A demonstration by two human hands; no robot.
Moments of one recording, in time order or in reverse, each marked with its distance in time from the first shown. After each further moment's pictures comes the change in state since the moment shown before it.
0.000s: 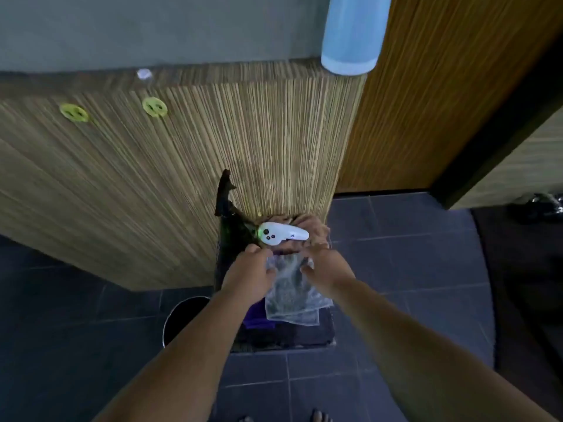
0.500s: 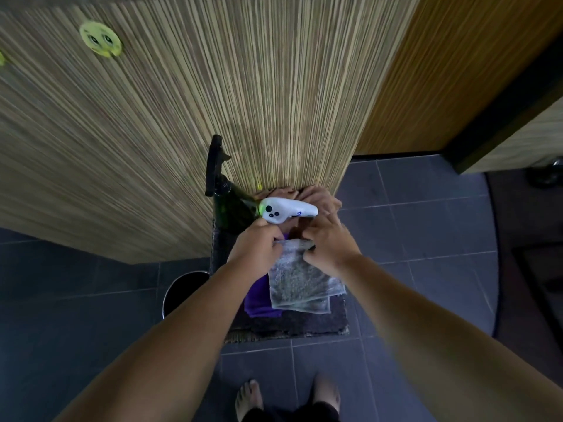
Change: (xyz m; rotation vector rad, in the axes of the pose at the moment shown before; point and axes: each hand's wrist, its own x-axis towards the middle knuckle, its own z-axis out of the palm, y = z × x) left_hand 0.048 -0.025 0.024 -0.072 -0.058 0.053; right_hand 0.052 0.028 0.034 -0.311 -0.078 -0.108
